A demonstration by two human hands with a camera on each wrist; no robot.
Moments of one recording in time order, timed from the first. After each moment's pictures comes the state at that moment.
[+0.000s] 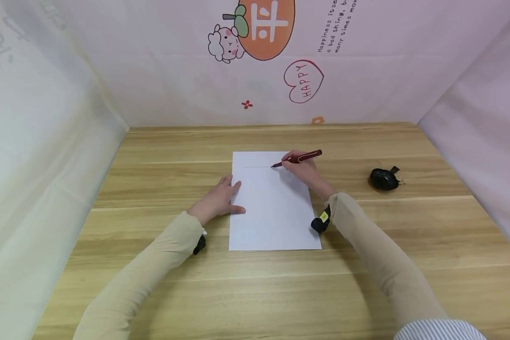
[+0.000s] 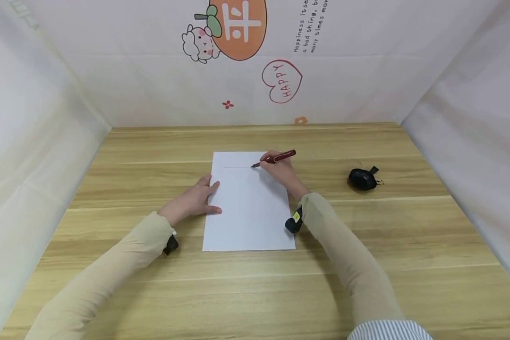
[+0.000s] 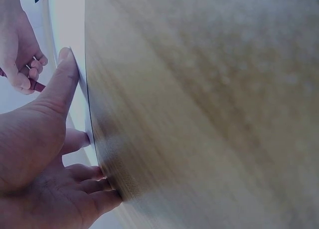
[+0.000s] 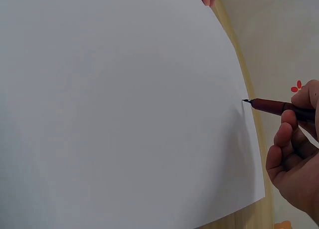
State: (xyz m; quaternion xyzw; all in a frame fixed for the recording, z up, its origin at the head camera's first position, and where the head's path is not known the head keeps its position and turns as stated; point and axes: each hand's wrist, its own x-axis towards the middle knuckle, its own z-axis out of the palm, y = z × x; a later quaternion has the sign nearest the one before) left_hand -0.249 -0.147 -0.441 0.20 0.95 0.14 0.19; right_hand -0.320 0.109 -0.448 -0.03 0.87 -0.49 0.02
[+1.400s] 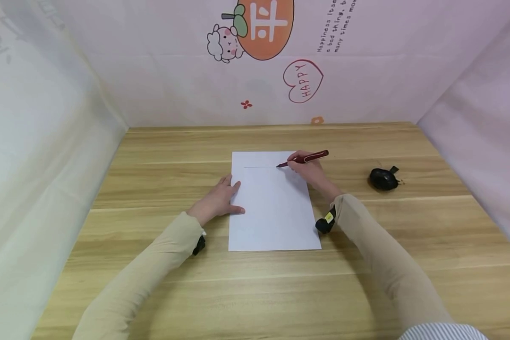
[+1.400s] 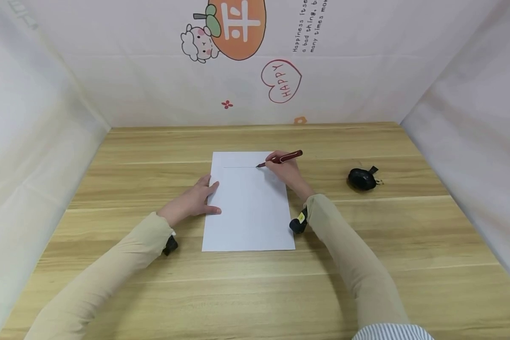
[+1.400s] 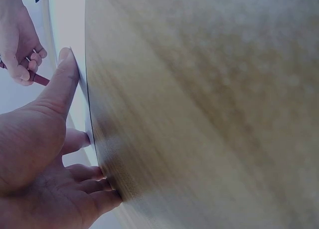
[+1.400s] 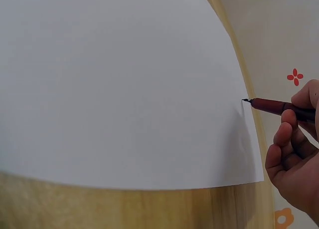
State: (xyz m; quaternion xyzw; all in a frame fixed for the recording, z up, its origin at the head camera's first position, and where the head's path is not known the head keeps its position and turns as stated) left_hand -0.249 -0.148 -0.441 0.20 0.95 0.15 0.20; right_hand -0.320 0.124 -0.450 0.00 0.87 -0.50 0.03
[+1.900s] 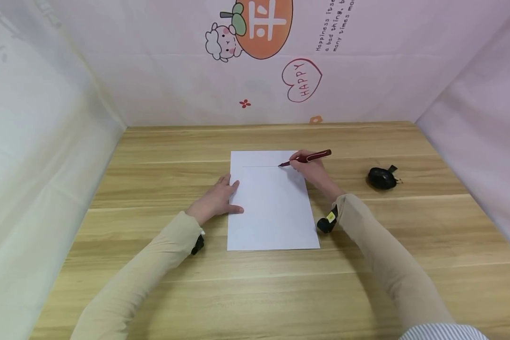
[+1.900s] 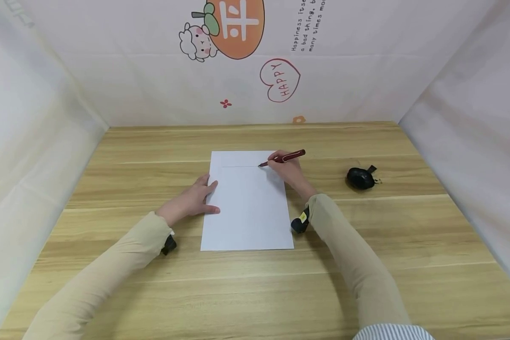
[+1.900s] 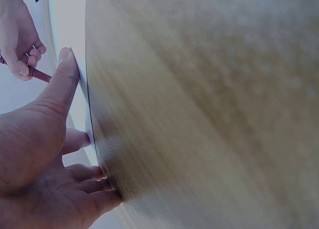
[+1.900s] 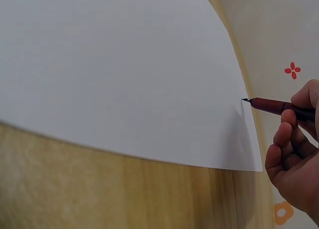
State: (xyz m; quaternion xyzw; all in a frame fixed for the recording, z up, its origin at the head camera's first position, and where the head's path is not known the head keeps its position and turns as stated) left_hand -0.249 -0.148 -0.441 0.20 0.95 0.14 0.20; right_hand -0.319 0.134 -0.449 0.00 0.87 -0.48 0.03
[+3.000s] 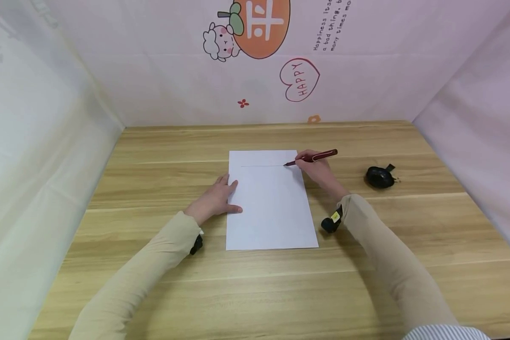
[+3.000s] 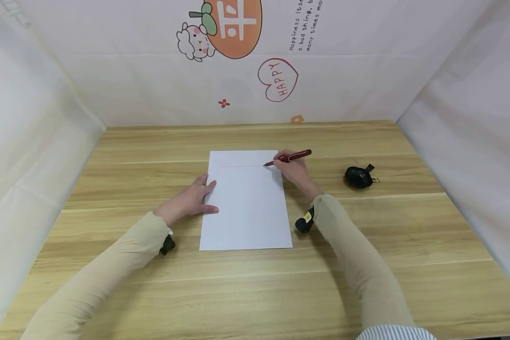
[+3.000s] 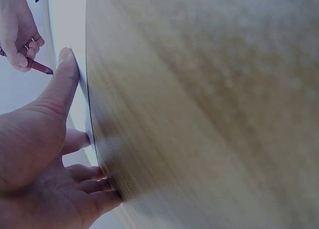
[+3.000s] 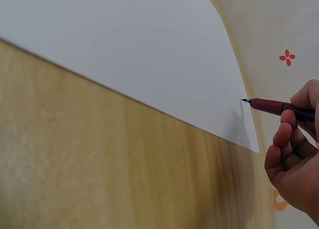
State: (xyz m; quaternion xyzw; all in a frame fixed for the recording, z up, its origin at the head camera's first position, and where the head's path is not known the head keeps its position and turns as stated) left_hand -0.249 -0.148 -0.441 0.20 0.95 0.14 0.19; right_hand -0.317 0.151 -0.451 0.00 0.88 -0.48 0.00
